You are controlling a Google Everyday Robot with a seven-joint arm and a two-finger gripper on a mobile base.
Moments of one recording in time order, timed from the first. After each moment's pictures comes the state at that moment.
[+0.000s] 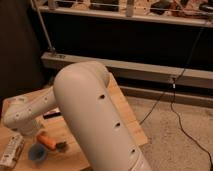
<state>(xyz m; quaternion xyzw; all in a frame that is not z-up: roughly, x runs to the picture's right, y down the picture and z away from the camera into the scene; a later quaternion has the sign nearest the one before) -0.380 0.246 0.771 -0.33 -0.01 0.15 0.93</state>
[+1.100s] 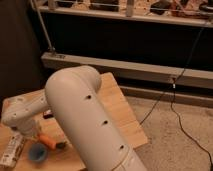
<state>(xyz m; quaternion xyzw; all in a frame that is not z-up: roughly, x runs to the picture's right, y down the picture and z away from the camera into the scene) -0.391 0.254 0.794 -0.35 0.01 0.13 0.93</state>
